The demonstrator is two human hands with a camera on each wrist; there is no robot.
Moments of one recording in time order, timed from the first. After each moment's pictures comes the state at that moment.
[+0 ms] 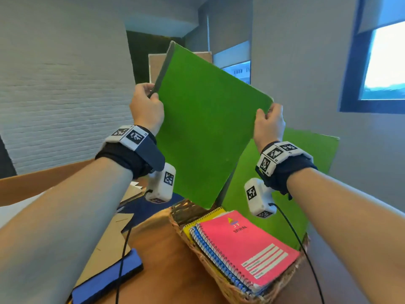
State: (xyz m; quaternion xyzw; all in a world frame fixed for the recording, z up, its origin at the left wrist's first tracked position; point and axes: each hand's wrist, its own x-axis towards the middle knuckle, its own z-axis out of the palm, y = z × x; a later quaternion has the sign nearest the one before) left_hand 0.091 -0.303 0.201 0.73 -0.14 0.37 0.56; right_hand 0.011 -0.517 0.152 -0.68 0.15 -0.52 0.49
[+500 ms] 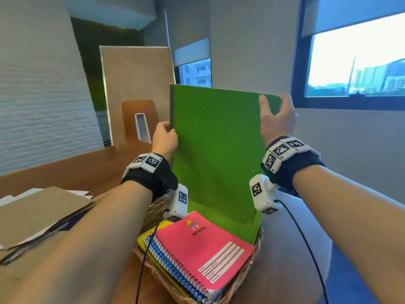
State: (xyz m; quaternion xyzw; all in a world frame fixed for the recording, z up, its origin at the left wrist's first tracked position) left_hand 0.122 -0.443 0.118 0.73 -0.20 0.11 0.64; right_hand -0.050 -0.607 0.148 -0.66 0.17 -0.62 0.40
